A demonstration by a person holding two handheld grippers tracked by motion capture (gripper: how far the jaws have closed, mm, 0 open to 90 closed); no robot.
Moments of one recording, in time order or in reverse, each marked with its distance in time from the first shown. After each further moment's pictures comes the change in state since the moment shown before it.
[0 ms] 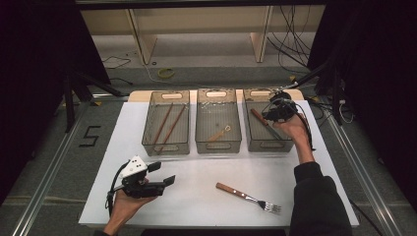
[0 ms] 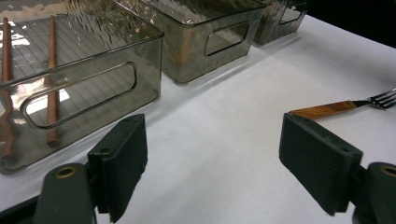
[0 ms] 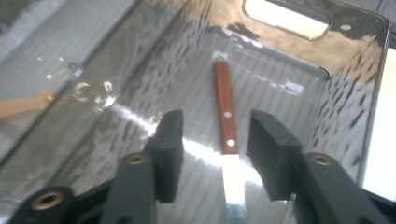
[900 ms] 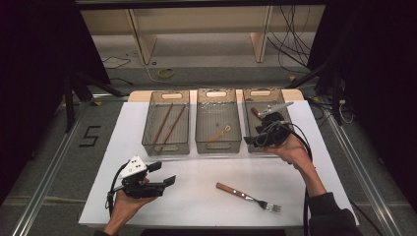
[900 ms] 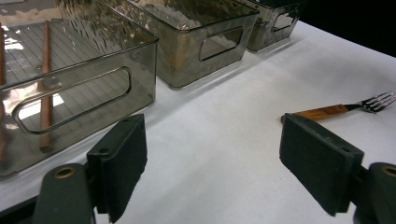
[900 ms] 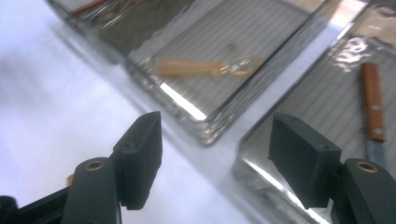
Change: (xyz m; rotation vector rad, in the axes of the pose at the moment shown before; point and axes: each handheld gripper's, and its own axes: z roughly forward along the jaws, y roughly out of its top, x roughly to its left) left arm -0.001 -0.001 0.000 -0.025 -0.022 -0.008; right arm 0.079 -0.040 -0.059 -0.052 0.286 -0.172
